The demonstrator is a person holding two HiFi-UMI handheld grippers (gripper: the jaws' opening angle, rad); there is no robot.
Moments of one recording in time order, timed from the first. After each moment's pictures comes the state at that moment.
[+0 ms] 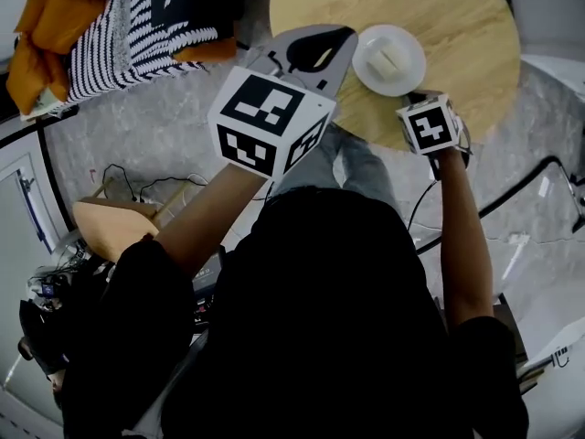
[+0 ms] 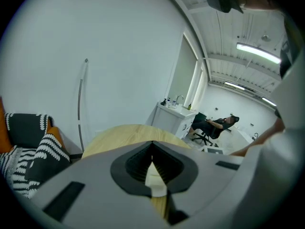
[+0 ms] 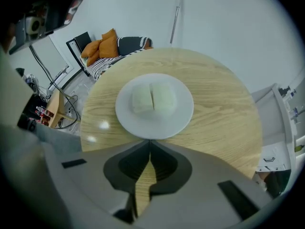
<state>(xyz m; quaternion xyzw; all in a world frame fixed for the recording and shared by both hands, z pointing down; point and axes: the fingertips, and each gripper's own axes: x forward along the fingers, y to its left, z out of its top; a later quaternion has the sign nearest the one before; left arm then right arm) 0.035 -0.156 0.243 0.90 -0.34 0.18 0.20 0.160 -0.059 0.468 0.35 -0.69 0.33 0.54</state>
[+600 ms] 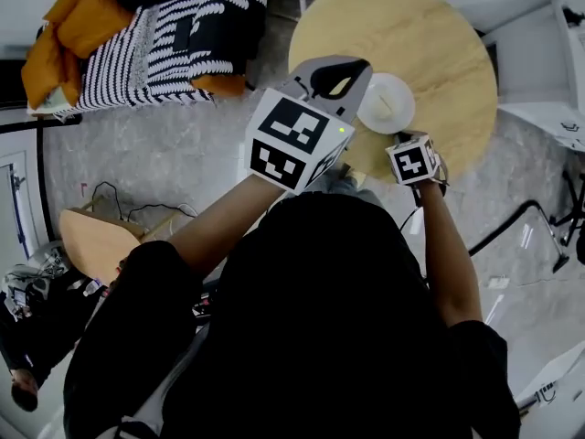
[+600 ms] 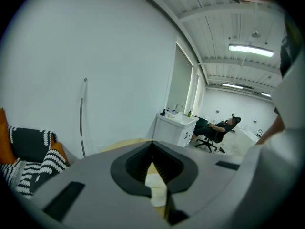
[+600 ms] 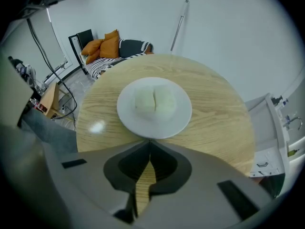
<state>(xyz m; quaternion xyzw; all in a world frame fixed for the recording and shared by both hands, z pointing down) 0.026 -0.153 0.171 0.91 -0.36 0.14 0.14 0.157 -0.066 0.455 0.38 -0.69 0.26 0.55</state>
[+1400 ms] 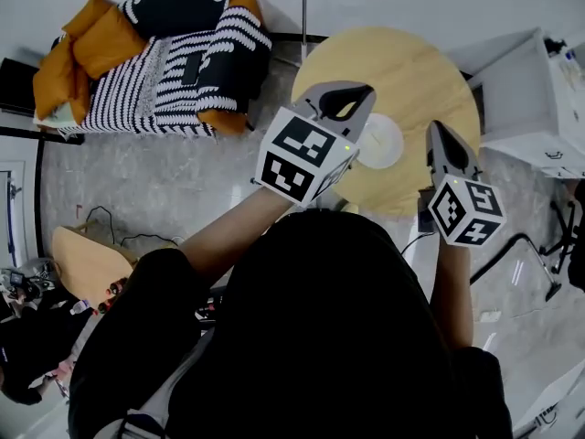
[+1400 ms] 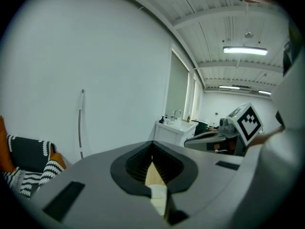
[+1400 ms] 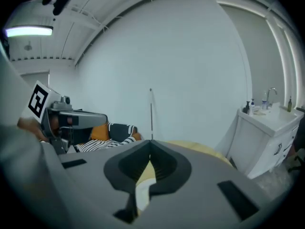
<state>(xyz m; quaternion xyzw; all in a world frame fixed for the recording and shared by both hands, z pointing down) 0.034 -0.154 0.132 0.92 -0.36 0.11 0.11 0.151 -0.134 0.166 0.56 -0.80 0.18 0.13</state>
